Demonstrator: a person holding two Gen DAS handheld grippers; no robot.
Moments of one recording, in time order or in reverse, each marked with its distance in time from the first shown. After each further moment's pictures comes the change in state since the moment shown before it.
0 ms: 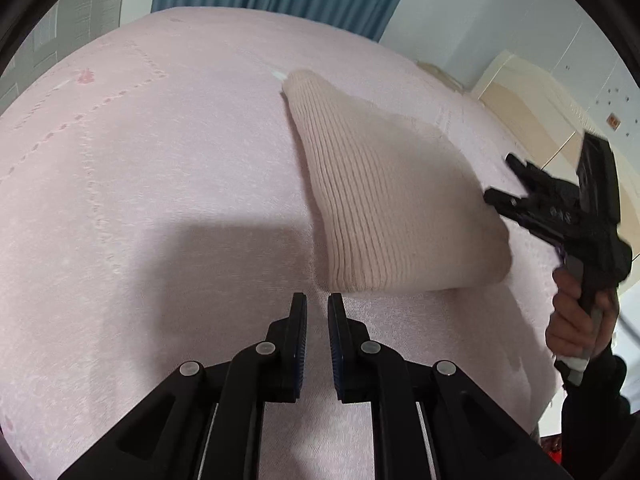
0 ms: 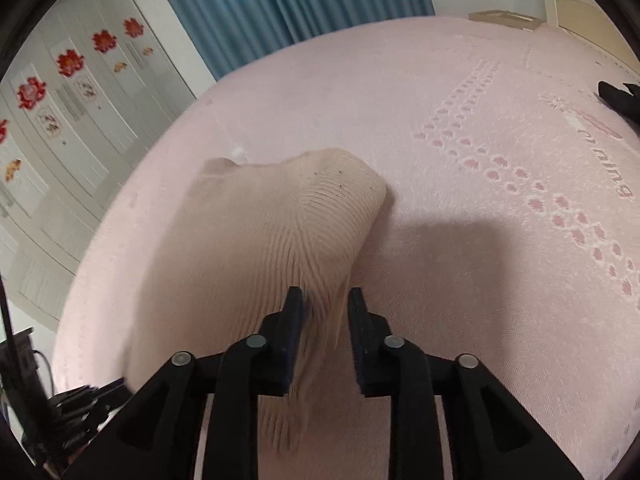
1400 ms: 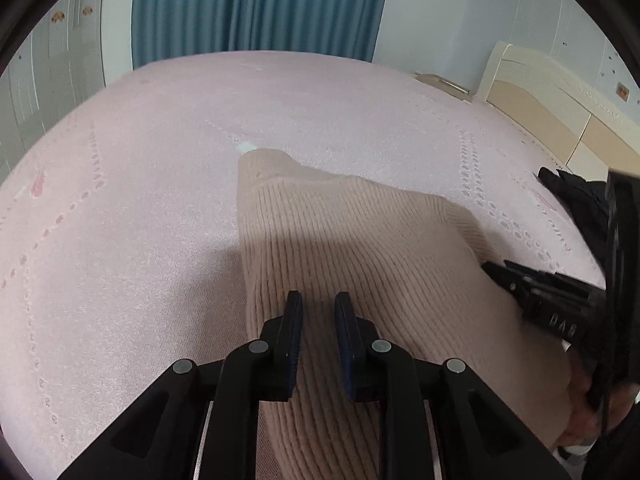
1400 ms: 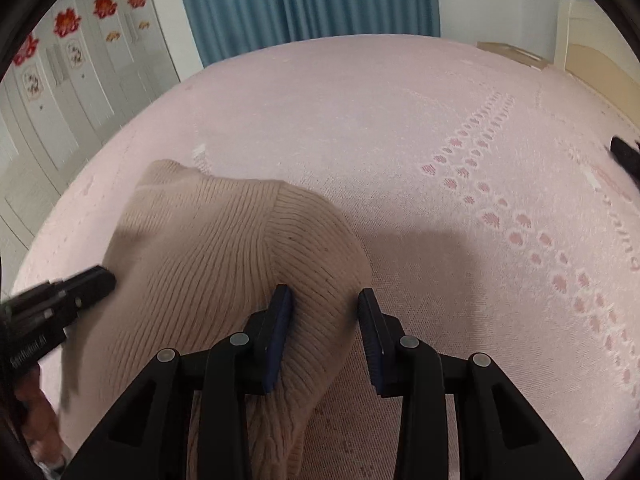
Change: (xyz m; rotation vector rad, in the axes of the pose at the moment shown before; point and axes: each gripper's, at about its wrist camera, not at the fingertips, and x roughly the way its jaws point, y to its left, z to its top) left arm 0.097 -0.045 0.109 0.153 -0.117 0.133; right arm 0.086 0.015 0.047 -0.113 -0.022 -0.141
